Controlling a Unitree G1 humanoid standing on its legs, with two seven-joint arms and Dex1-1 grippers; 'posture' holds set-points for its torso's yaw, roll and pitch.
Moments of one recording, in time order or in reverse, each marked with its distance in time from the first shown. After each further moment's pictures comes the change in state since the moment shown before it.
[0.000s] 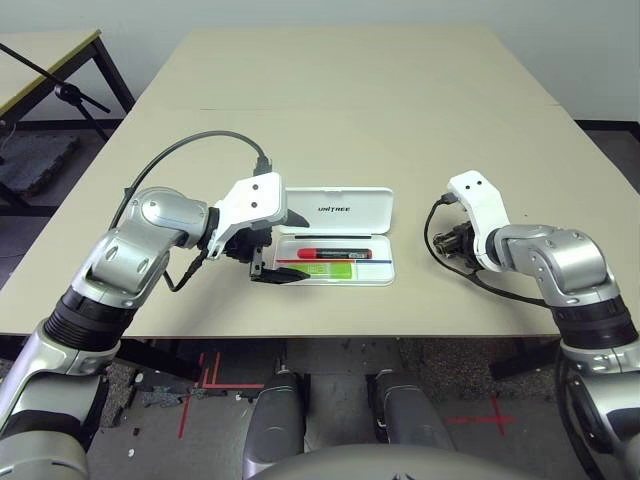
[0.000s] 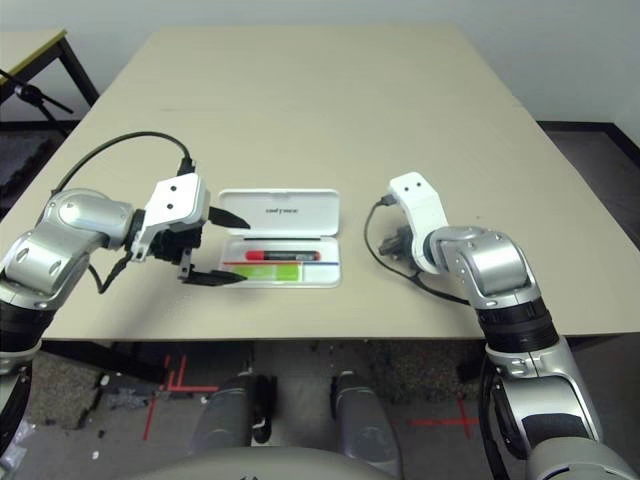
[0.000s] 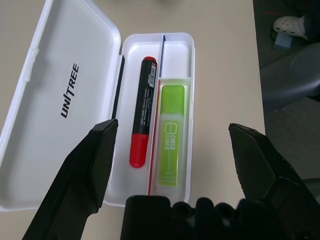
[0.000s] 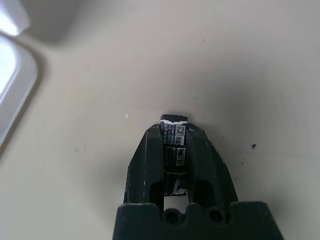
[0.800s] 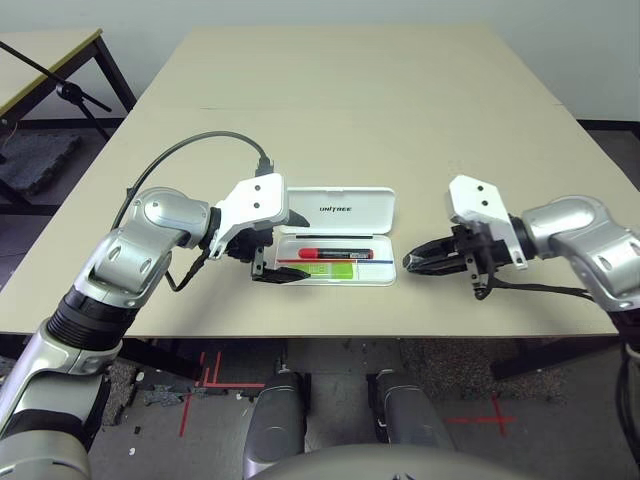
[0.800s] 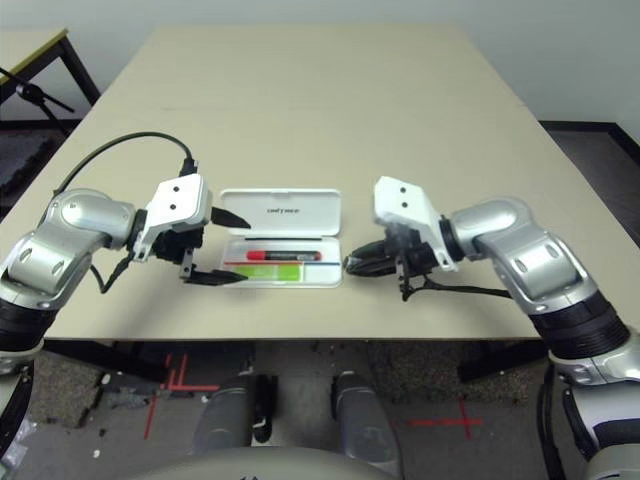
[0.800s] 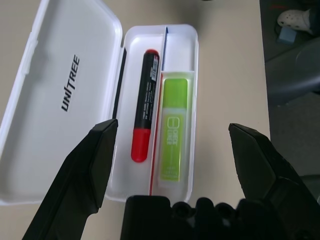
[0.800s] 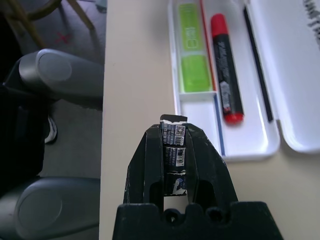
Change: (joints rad) left arm 0.013 0.019 -0.002 -0.007 0.016 0.000 0.010; right arm -0.030 -0.148 0.203 -0.054 0.023 -0.691 0.734
